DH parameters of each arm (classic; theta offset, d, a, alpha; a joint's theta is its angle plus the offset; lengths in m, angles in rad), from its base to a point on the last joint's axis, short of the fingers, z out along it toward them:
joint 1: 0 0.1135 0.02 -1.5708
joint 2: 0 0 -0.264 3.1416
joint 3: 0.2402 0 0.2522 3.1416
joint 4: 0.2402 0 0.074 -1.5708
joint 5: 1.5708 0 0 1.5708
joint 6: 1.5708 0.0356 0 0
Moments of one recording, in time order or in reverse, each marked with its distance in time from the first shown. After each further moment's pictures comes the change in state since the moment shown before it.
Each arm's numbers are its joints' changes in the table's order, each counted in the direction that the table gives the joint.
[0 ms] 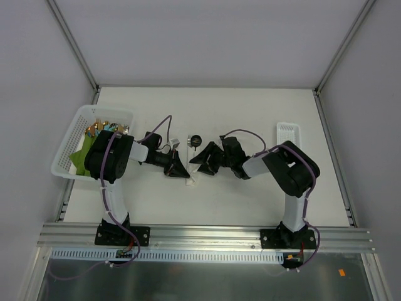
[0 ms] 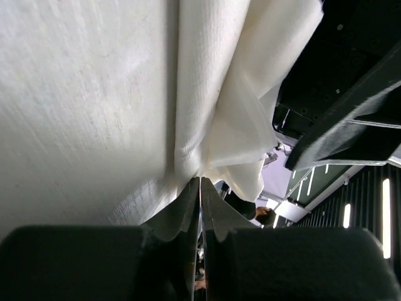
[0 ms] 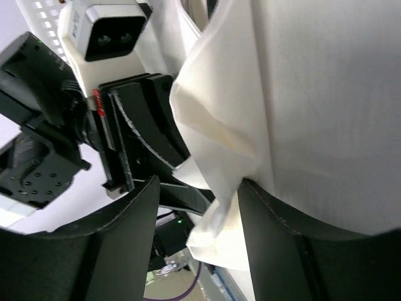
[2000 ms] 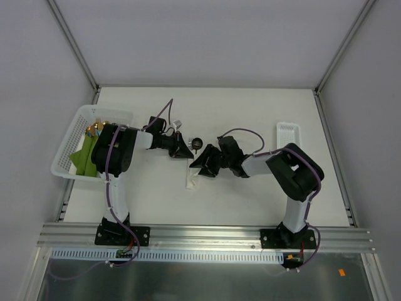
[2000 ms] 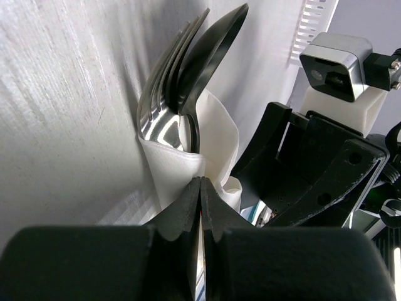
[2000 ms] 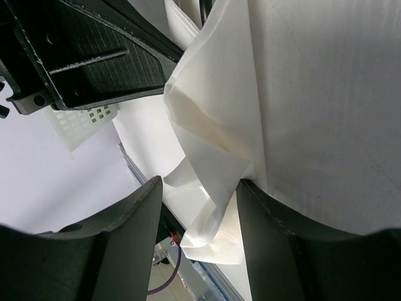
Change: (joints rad) left arm -0.002 0.109 0.274 0.014 -0.140 -0.008; right arm 0.032 -0.067 0.037 0.200 0.029 -0.092
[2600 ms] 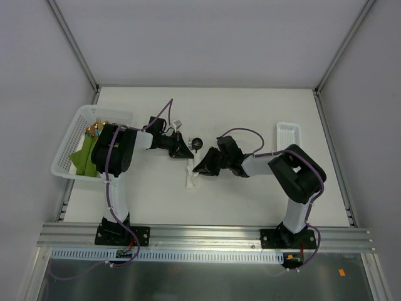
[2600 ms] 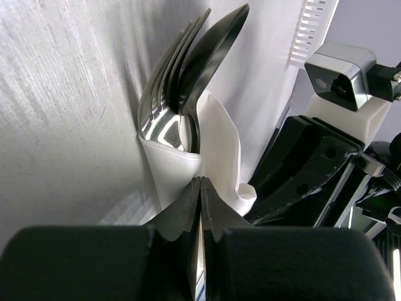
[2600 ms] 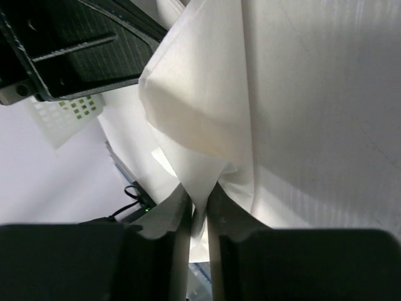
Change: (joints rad) left arm 0.000 0.000 -0.003 -0.001 -0.007 -0.002; right arm 0.012 -0.029 0.019 0.089 0.015 -0.040
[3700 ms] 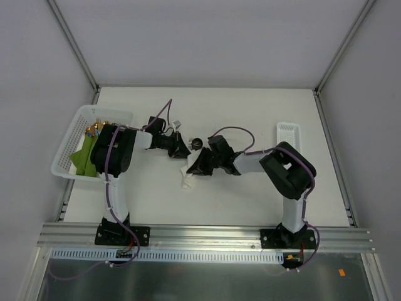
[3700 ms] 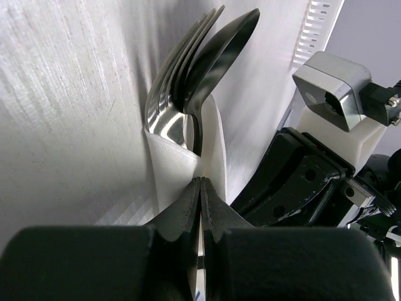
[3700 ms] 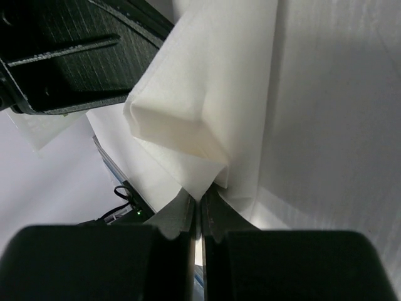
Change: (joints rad) left arm 0.001 -0.007 0.000 0.022 -0.018 0.000; right arm 0.053 0.082 0.105 0.061 0.021 -0.035
